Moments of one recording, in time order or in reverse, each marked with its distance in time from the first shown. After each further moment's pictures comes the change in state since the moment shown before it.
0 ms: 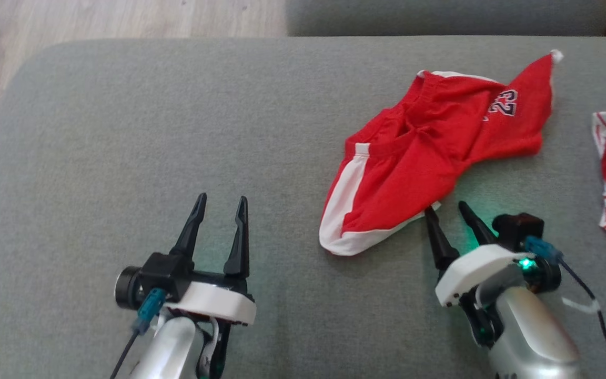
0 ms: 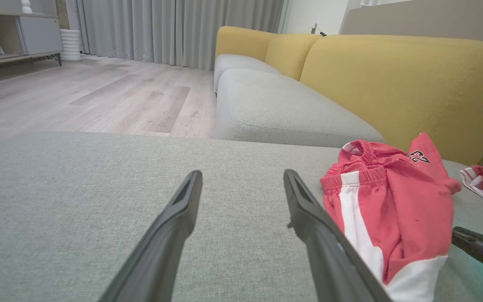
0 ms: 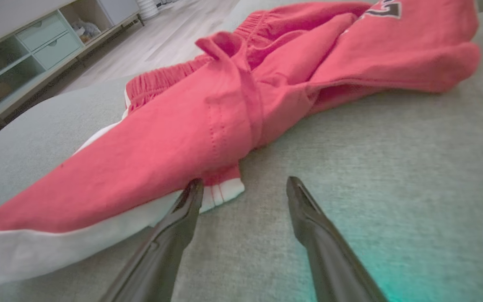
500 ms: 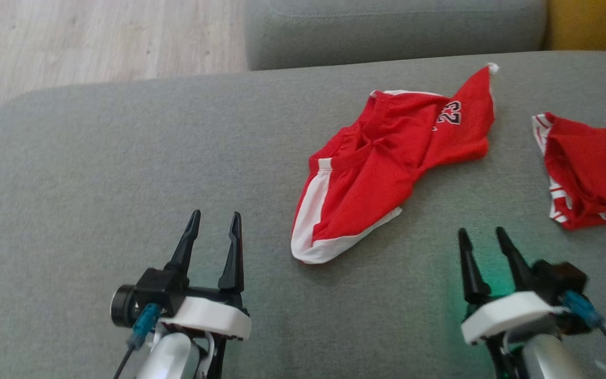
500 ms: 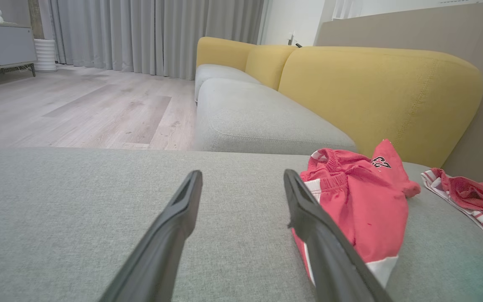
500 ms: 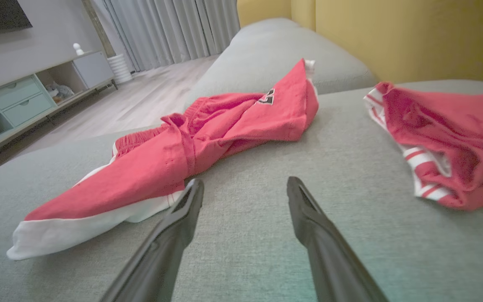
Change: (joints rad) left arm 0.053 0.000 0.023 -0.008 0.000 0.000 0.000; right arm 0.248 0.001 -0.113 -0.279 -0.069 0.000 -0.086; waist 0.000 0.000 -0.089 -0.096
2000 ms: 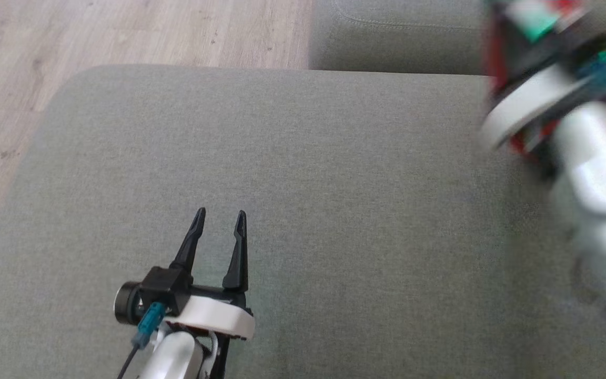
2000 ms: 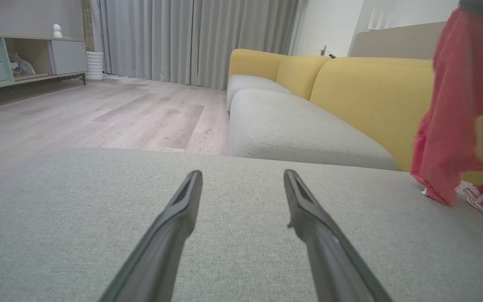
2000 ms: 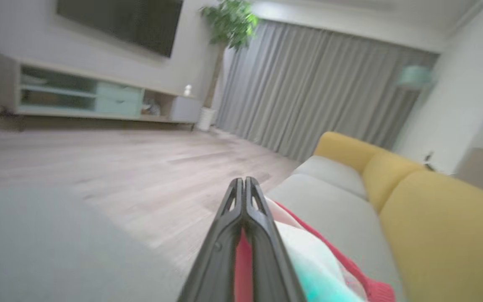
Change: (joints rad) left arm -0.009 0.000 -0.016 -0.002 0.009 0.002 0.000; right arm -0.796 -0.269 0.402 0.285 0.000 0.000 -0.006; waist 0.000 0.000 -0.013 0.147
